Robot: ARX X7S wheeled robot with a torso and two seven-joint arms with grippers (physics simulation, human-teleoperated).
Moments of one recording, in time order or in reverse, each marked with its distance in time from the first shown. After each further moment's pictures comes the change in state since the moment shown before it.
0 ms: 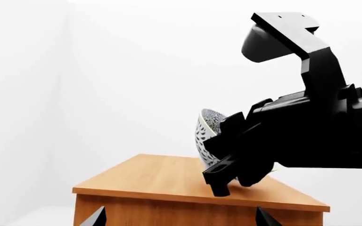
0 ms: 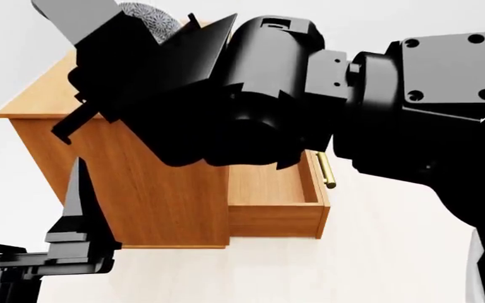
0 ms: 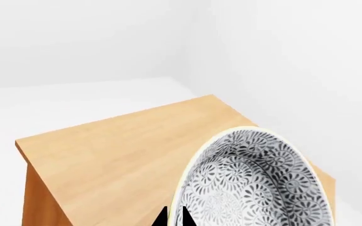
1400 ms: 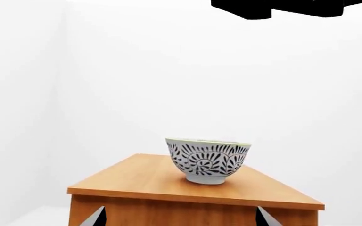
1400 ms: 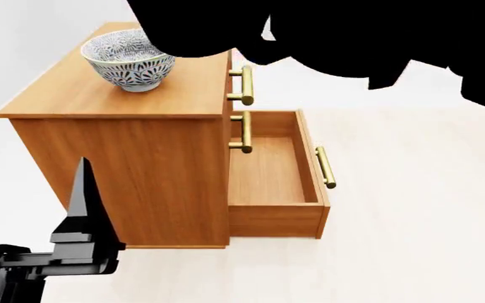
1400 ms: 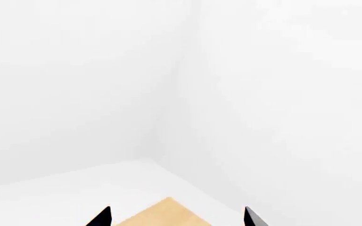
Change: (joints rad) left arm -0.033 -0.009 0.039 0.004 0.001 -0.006 -0.014; right arm 0.264 0.114 0.053 -0.048 0.054 -0.165 0.027
